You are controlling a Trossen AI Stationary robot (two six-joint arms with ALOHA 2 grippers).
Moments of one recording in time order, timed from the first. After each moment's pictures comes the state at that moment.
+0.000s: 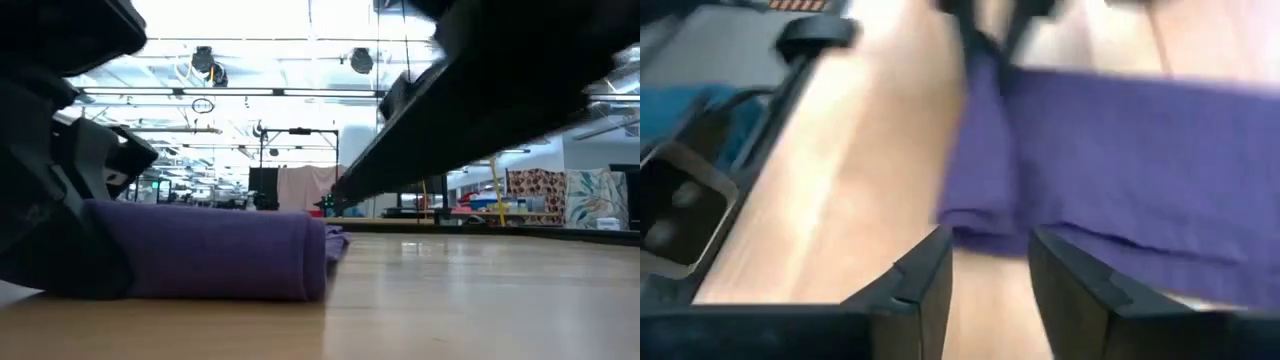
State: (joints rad) left arm -0.76 1.96 0.89 0.21 -0.47 -0.58; right arm 0.56 1.98 1.08 0.20 0.27 0.37
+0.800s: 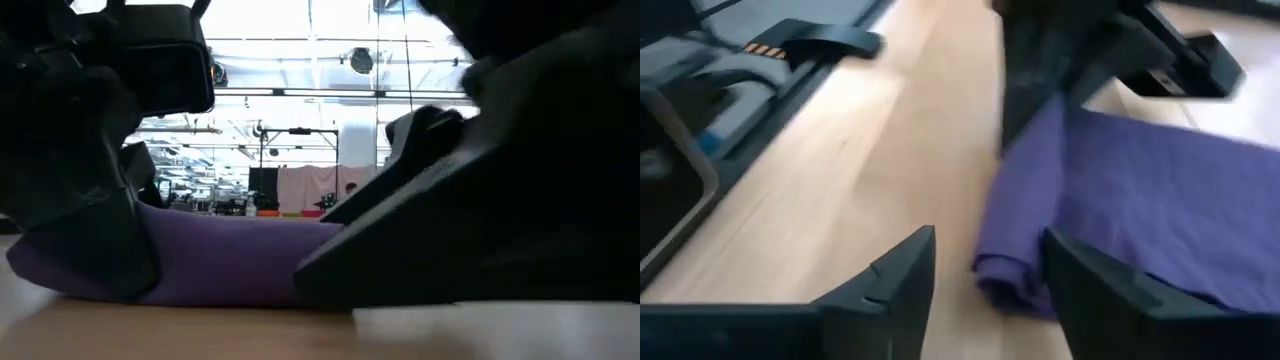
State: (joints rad) left arm -0.63 1.93 0.89 0.23 -0.16 -0.91; right arm 0.67 2.20 1.09 0.60 0.53 0.20
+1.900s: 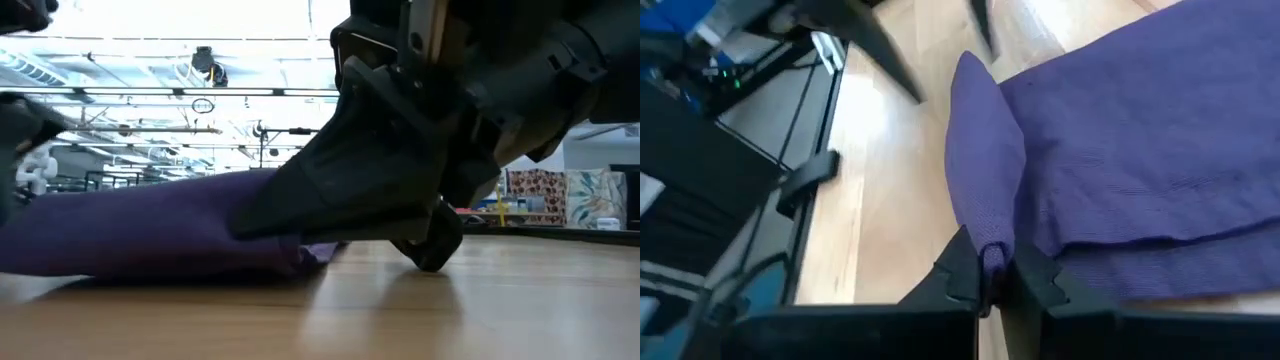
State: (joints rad) left arm -0.86 1.78 0.89 -0.18 -0.43 -0.83; right arm 0.57 2.20 1.09 0.53 0.30 0.87
